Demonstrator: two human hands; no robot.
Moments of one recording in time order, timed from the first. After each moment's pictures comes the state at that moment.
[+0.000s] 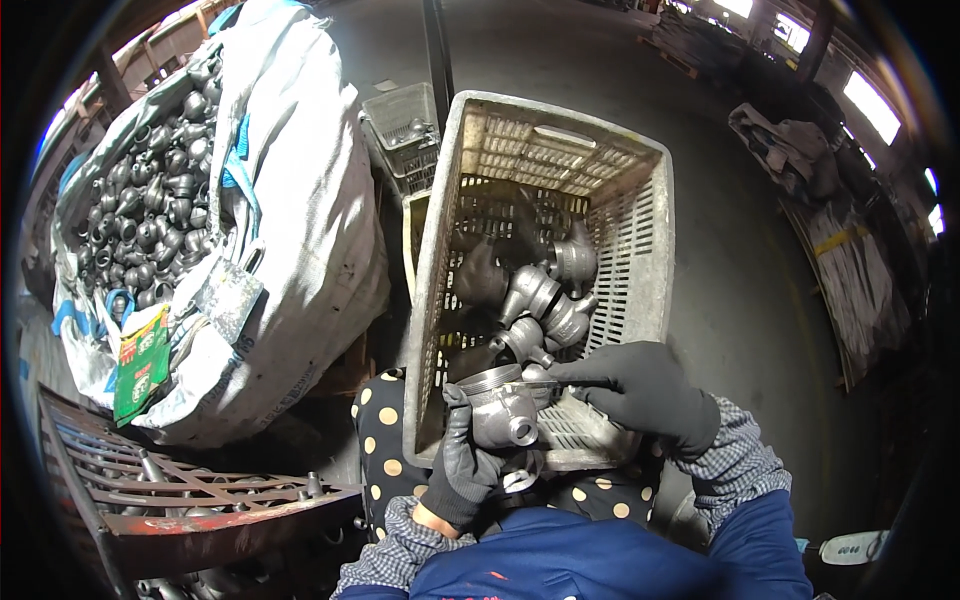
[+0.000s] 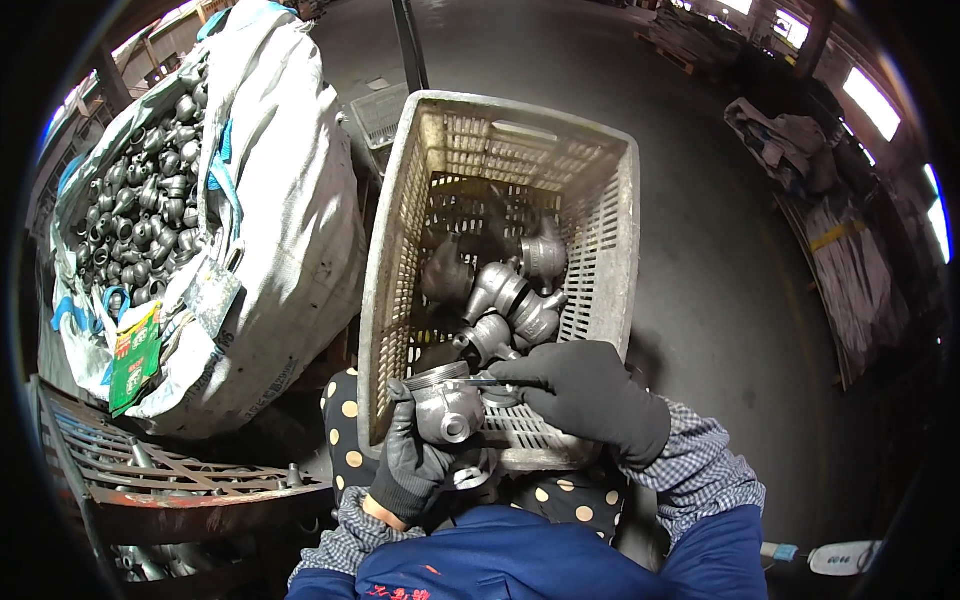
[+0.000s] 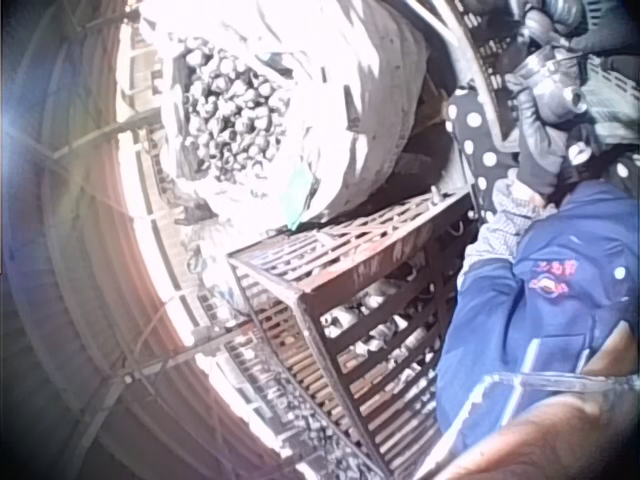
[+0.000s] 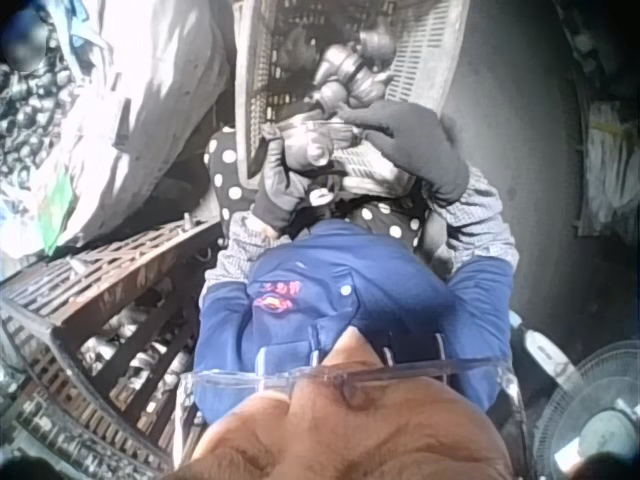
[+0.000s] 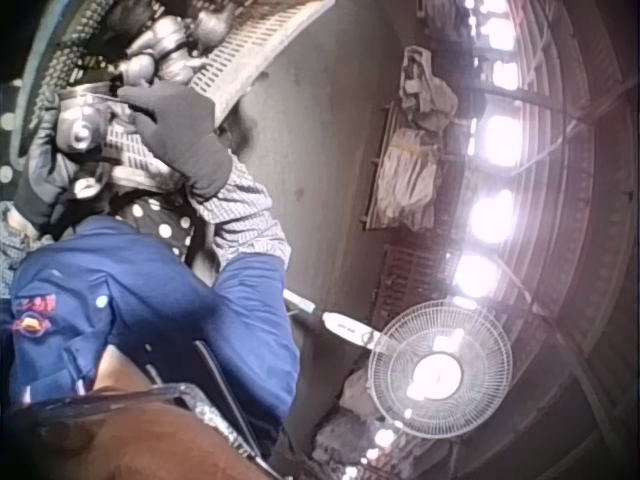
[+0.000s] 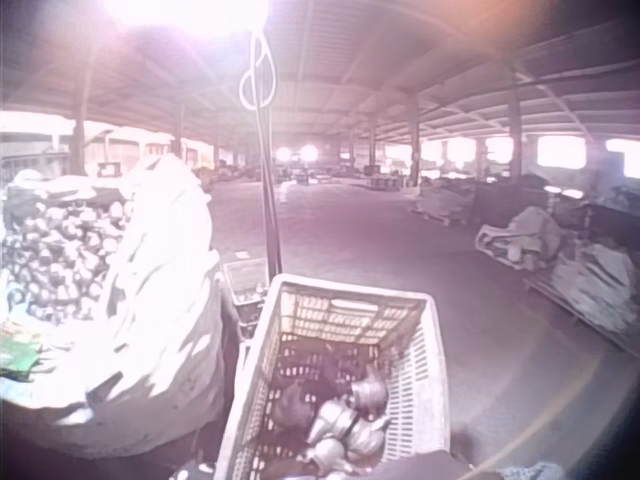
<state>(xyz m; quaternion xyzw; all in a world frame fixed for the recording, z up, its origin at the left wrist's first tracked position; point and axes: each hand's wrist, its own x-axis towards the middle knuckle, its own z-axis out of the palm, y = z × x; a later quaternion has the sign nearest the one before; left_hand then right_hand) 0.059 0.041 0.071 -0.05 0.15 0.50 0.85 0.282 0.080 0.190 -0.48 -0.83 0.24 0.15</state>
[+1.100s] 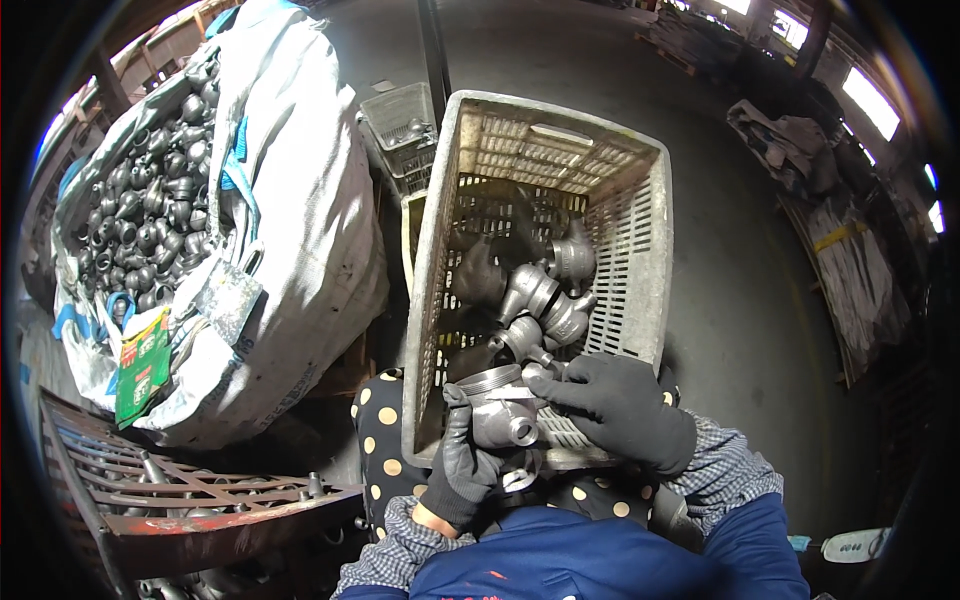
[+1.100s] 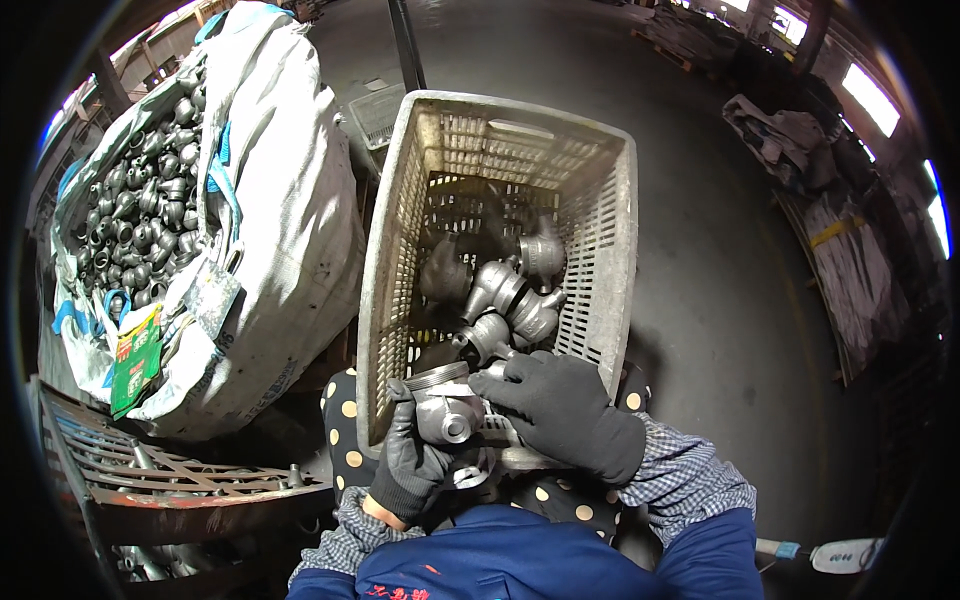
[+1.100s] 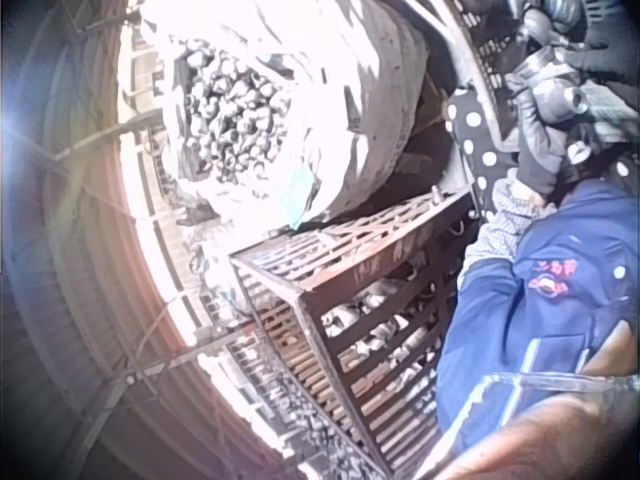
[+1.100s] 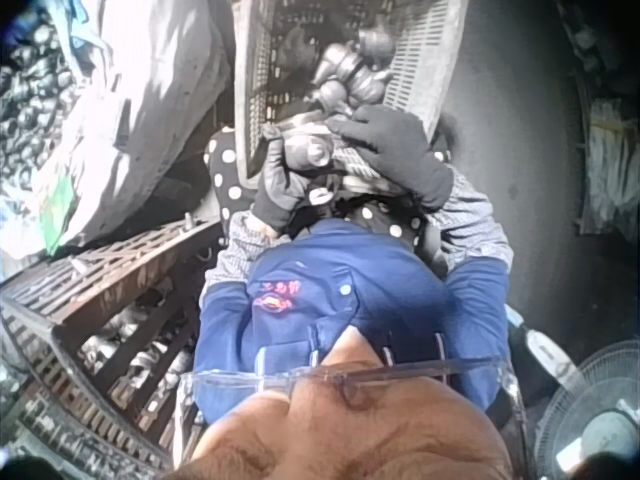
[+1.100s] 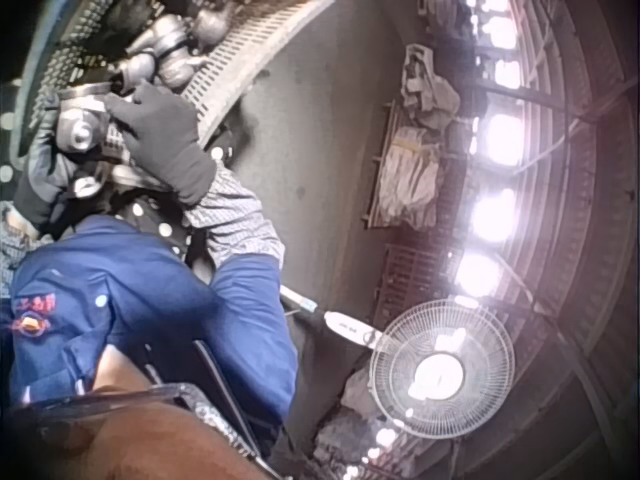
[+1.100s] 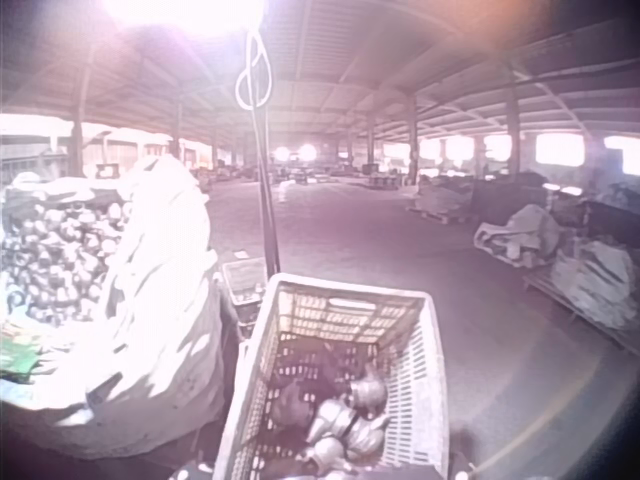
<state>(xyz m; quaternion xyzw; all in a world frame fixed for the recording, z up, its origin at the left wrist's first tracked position) 0.060 0.037 0.073 -0.06 0.19 0.49 0.85 0.265 0.064 0.179 -0.44 -0.88 0.09 0.14</state>
